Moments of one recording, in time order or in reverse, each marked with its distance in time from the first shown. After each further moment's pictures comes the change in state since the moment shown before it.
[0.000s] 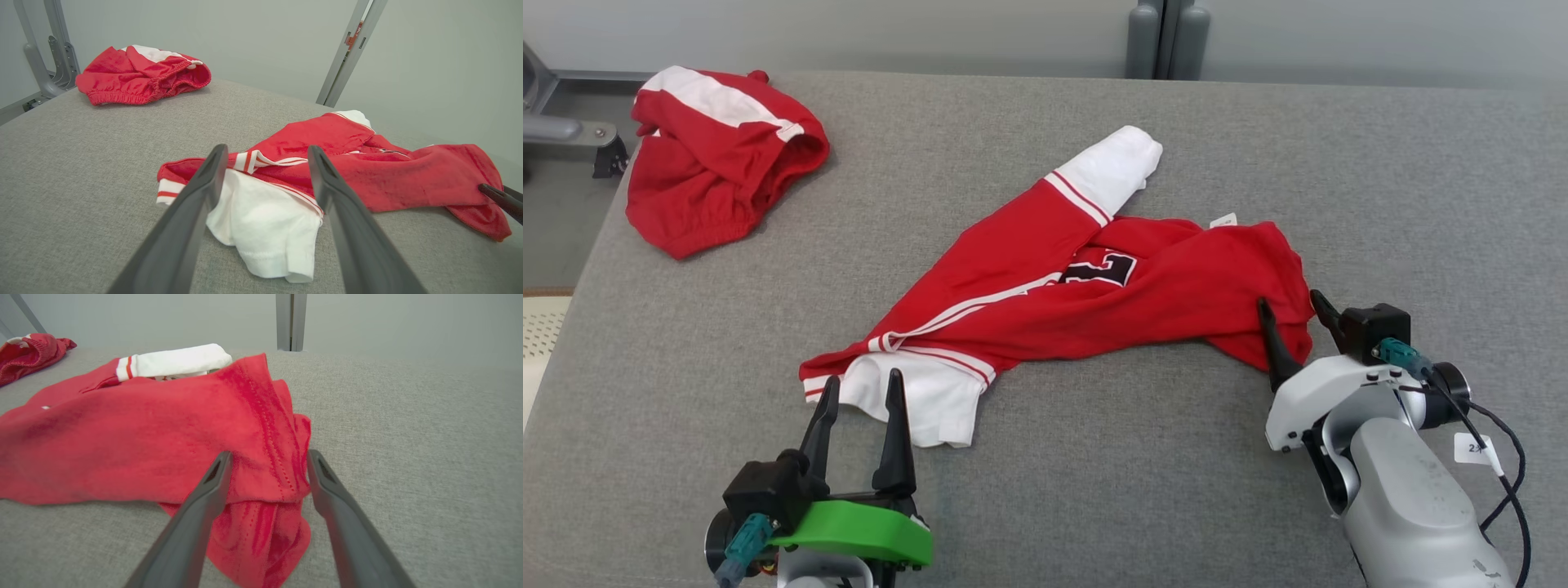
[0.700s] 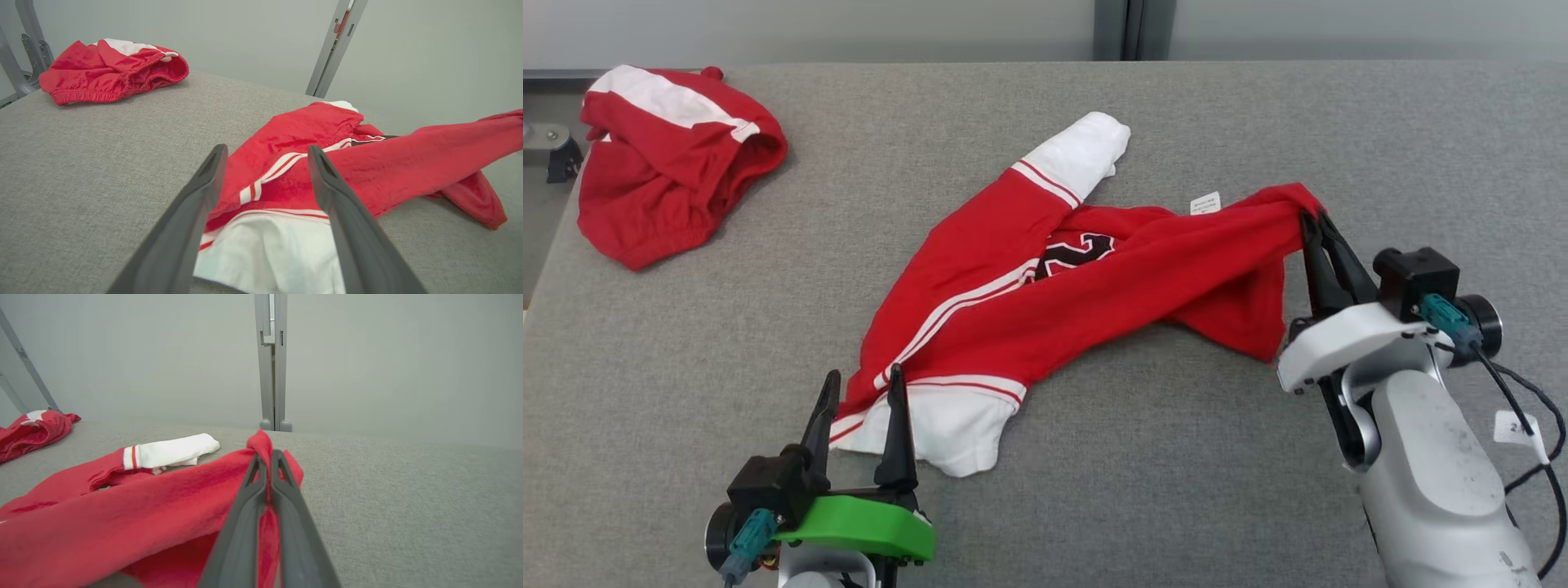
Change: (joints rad) left arm -0.011 0.000 -0.007 0.000 0.016 0.015 0.000; right arm -0.010 -0.001 -0.012 -0.257 0.004 0.000 0.000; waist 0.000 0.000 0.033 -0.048
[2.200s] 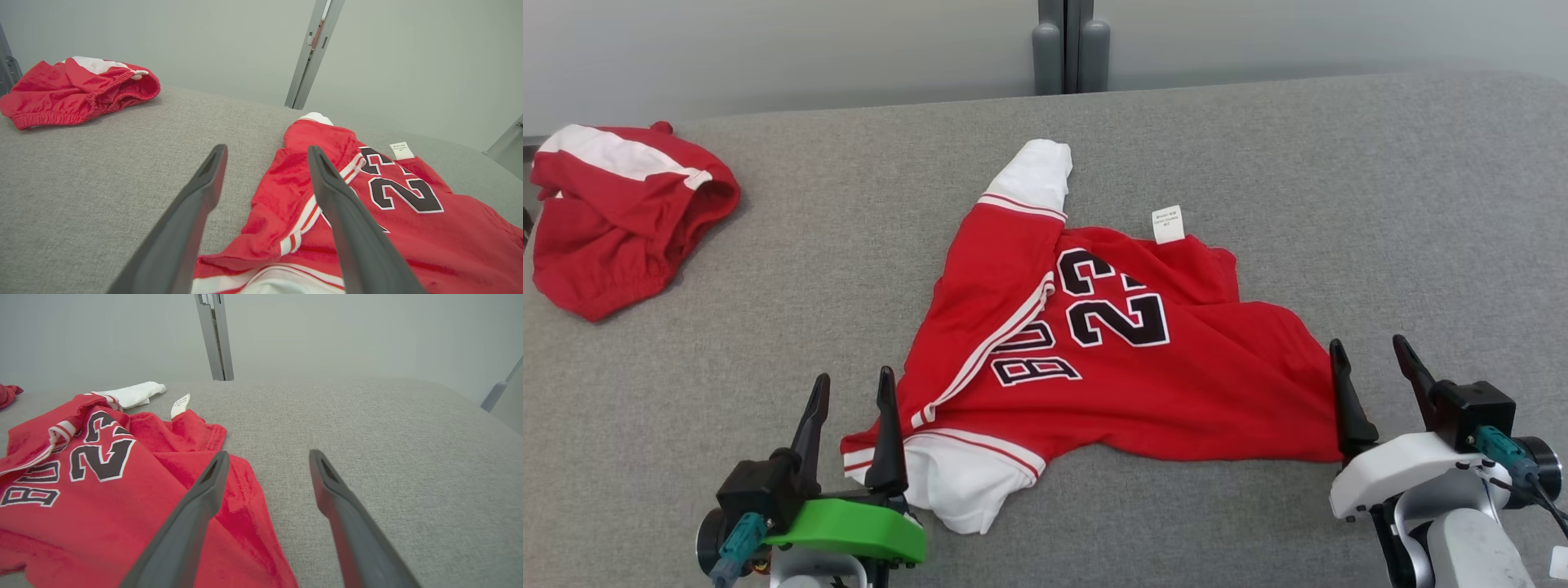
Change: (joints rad) left arm 0.007 0.000 0.027 -0.002 0.005 -0.011 0.000; right arm 0.384 0.001 -0.101 -0.307 0.000 0.000 0.114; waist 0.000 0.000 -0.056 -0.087
